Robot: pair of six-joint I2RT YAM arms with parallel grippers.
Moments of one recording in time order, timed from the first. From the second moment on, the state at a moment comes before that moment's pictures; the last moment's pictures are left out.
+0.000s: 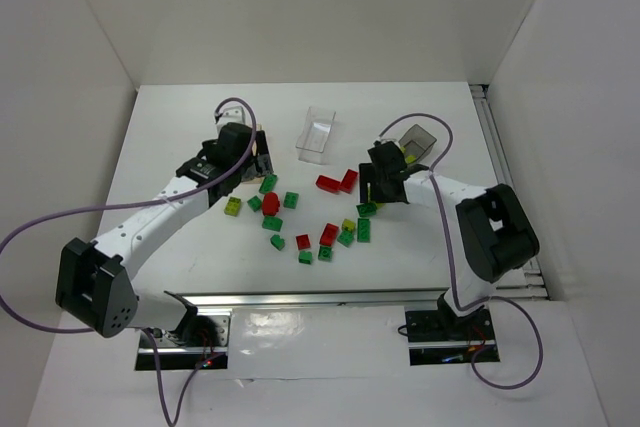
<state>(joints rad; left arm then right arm) -0.47 1.36 1.09 -0.46 -0.40 -0.53 0.43 1.63 0.93 -0.28 0.19 0.36</state>
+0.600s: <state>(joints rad) -0.47 1.35 1.09 -0.46 -0.40 -0.50 0.43 1.67 0.95 -0.18 0.23 0.37</state>
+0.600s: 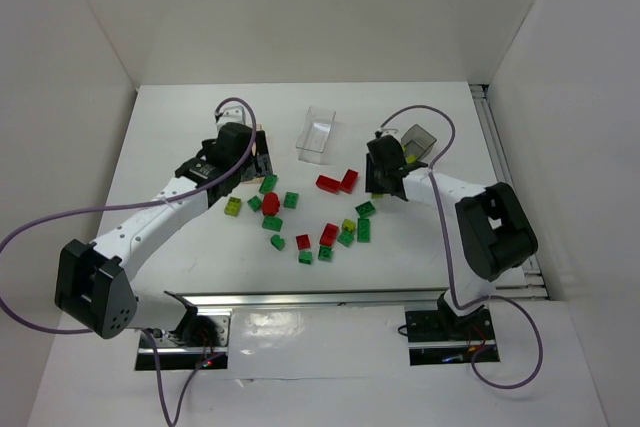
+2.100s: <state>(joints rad) -0.46 1.31 1.15 -0.51 -0.36 -0.53 0.63 1.34 0.77 -0.24 0.16 0.54</state>
